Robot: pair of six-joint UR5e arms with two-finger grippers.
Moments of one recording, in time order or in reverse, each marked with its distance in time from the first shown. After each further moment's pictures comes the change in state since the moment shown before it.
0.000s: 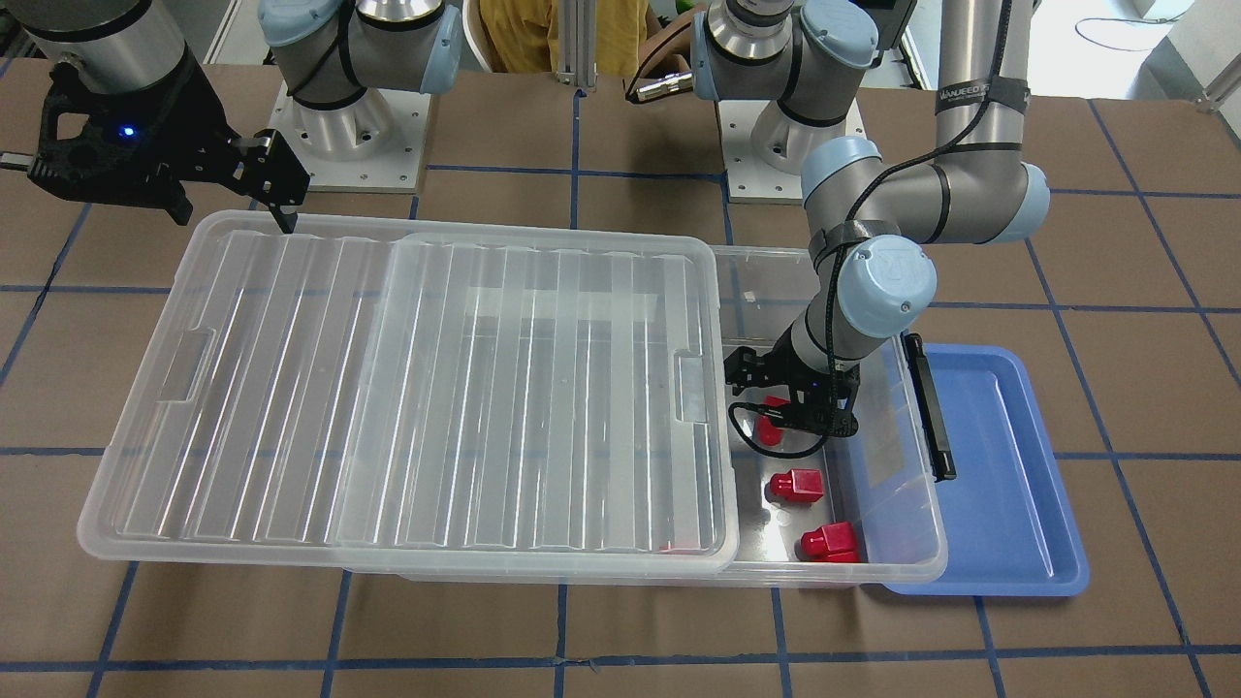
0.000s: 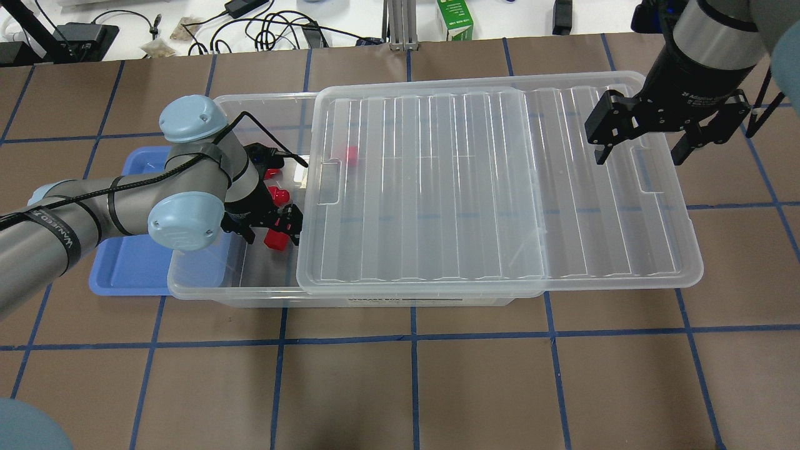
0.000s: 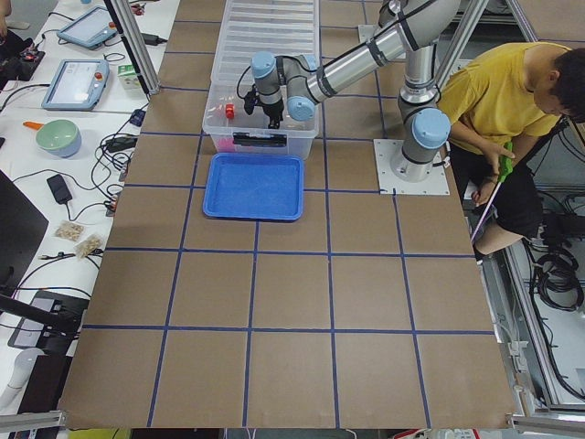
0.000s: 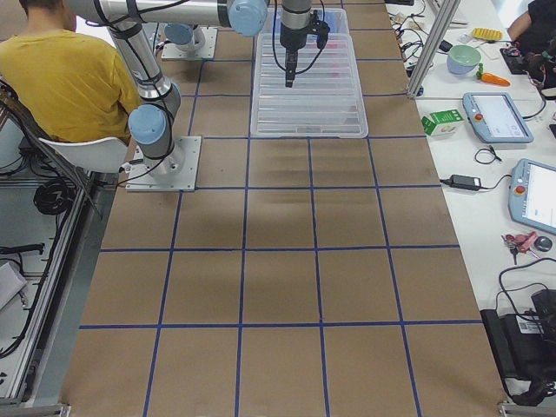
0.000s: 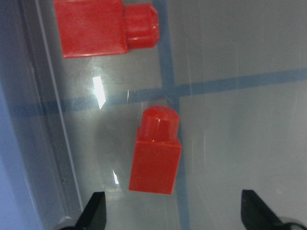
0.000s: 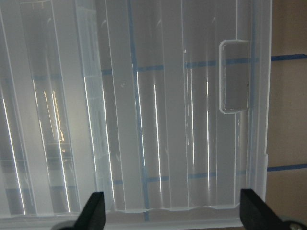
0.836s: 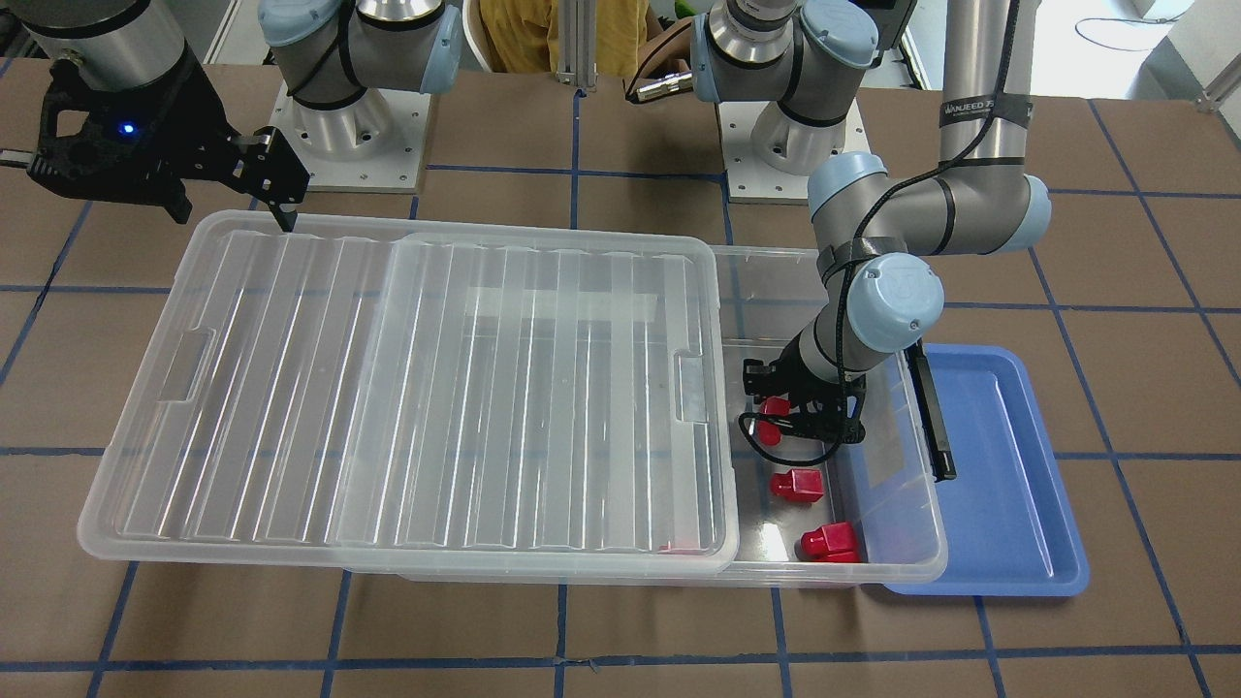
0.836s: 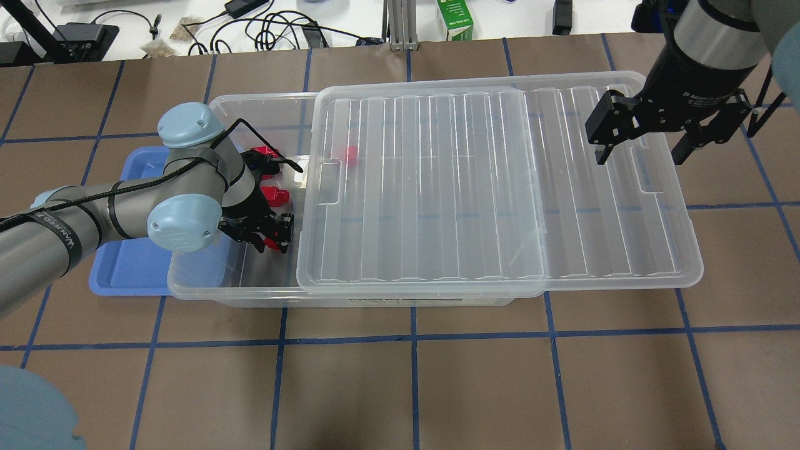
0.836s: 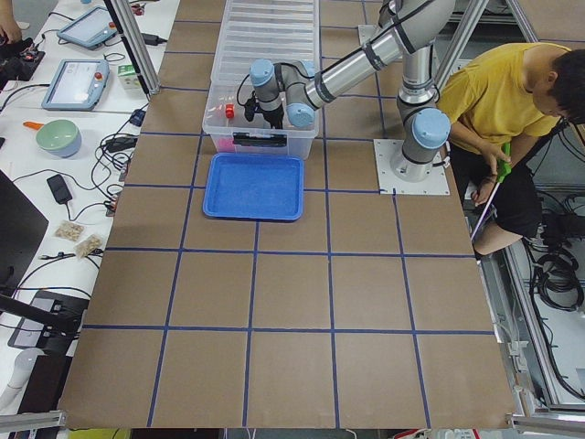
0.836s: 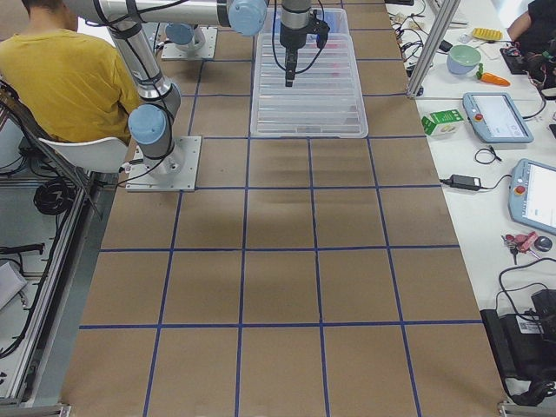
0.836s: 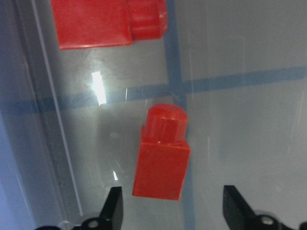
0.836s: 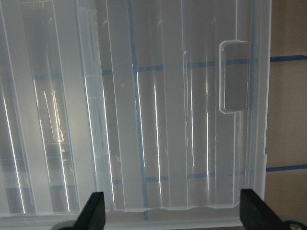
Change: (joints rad) left arm 0.030 -0.030 -0.010 0.009 -0.001 0.001; right arm 0.001 -0.005 0.000 0.000 -0.001 -0.004
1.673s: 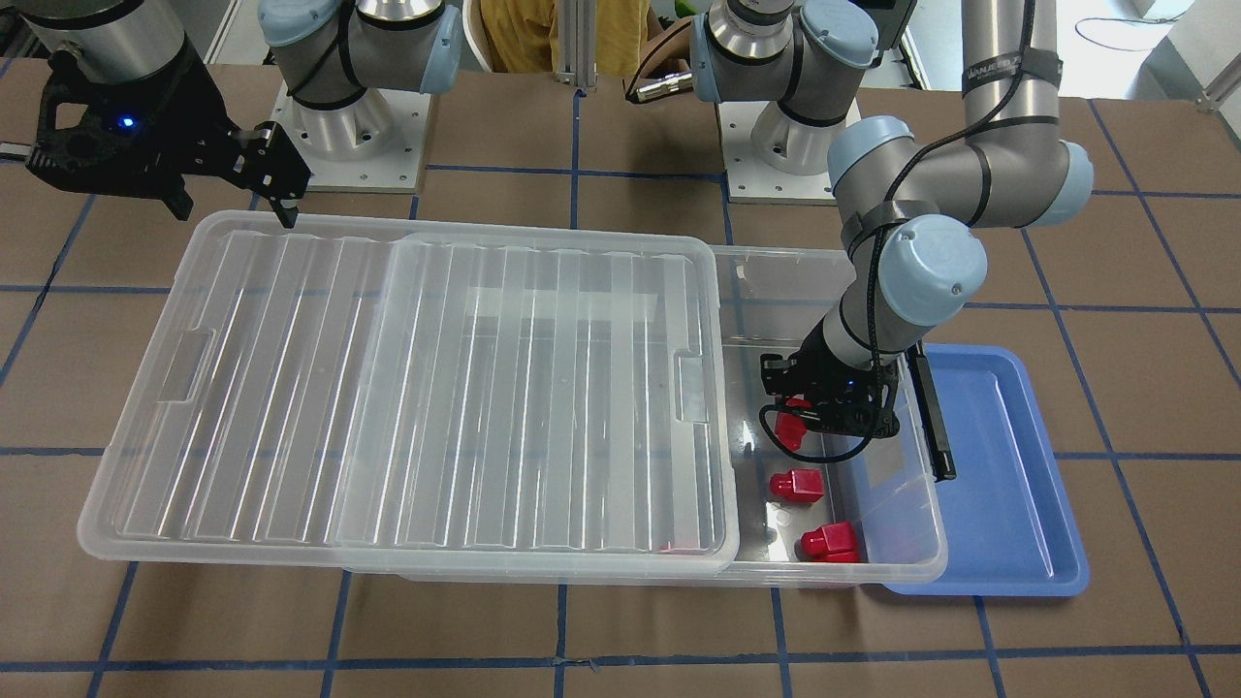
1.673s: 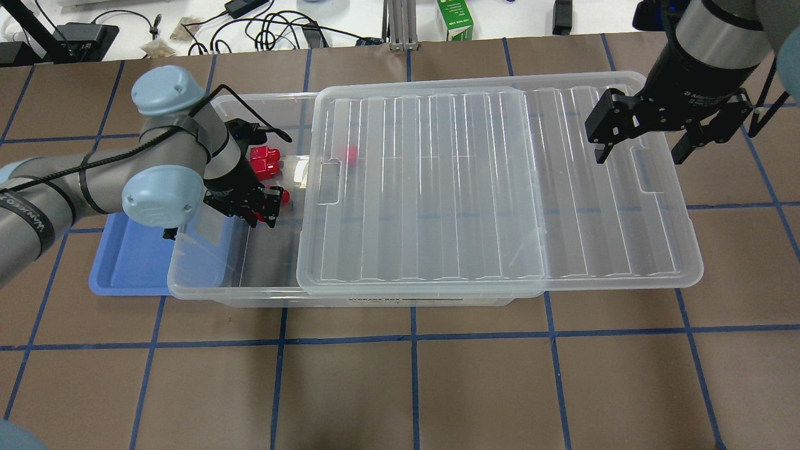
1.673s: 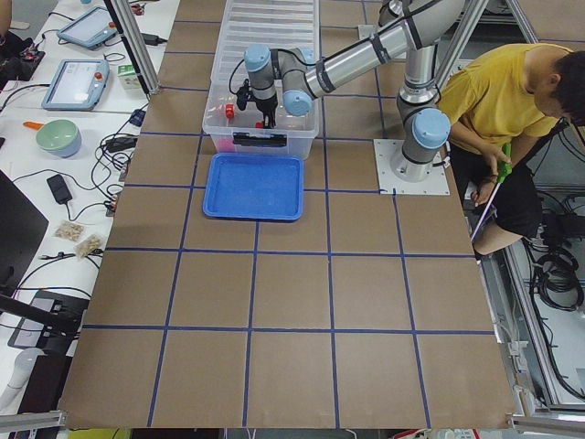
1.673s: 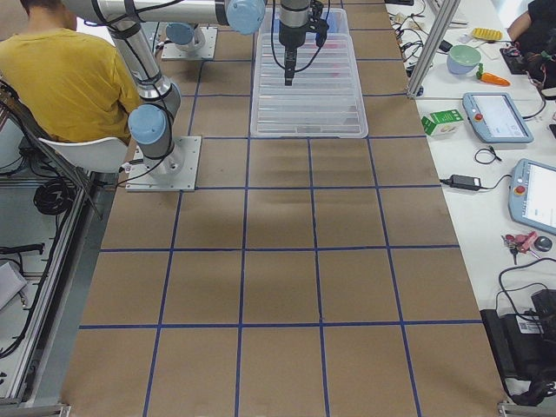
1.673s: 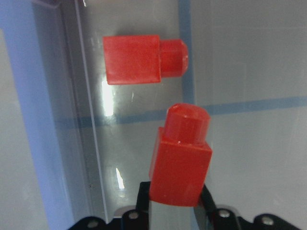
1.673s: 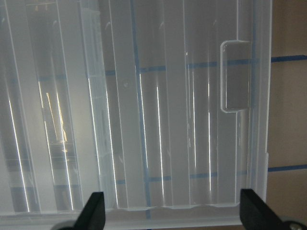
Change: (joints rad) left arm -0.003 0.082 0.138 -0.150 0.003 -0.011; right arm 0.001 -0.006 -0.002 0.001 0.008 0.004
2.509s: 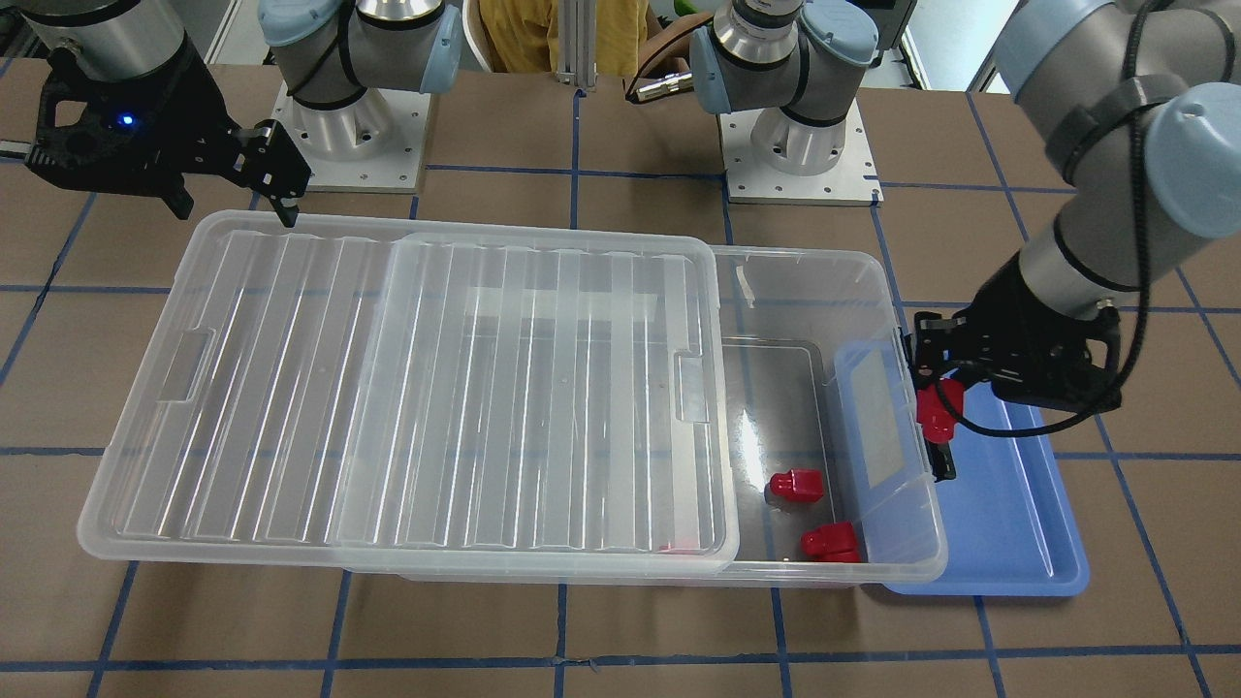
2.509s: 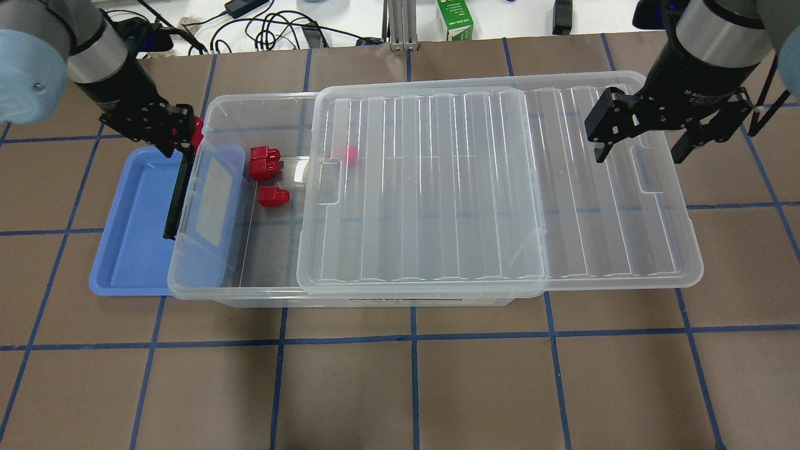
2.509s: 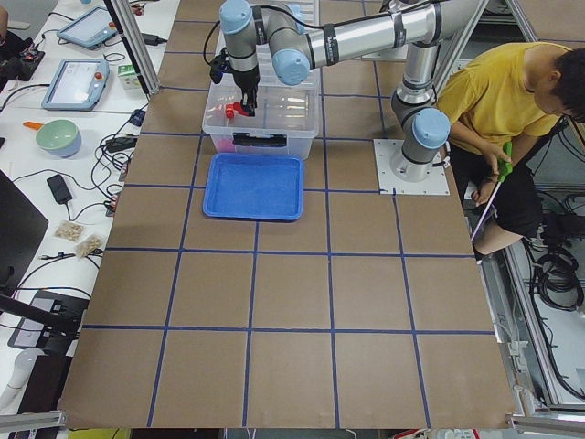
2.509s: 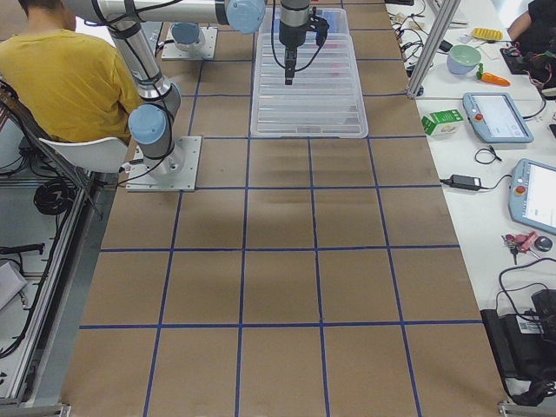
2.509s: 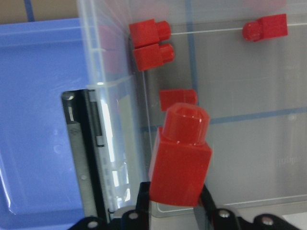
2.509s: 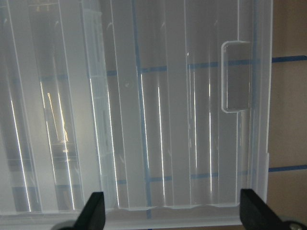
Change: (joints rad) left arm 0.198 0.043 0.284 -0.272 0.006 0.278; right arm 0.000 0.000 -0.001 0.001 0.002 0.000
